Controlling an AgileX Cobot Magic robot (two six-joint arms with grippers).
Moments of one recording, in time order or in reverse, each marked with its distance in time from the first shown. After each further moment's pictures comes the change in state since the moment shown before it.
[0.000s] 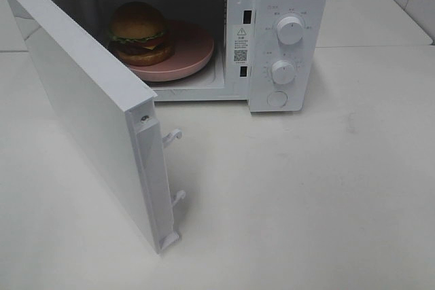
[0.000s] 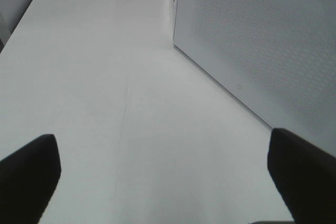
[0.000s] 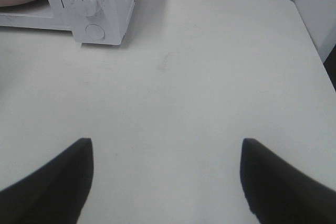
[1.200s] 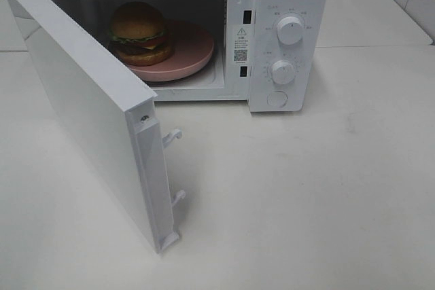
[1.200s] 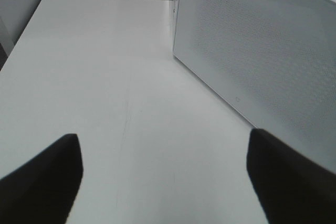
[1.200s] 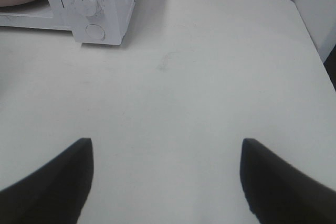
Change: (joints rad) left arm 0.000 0.086 -0.060 0.000 -0.033 0.000; right arm 0.000 0.000 0.000 0.000 0.000 0.000
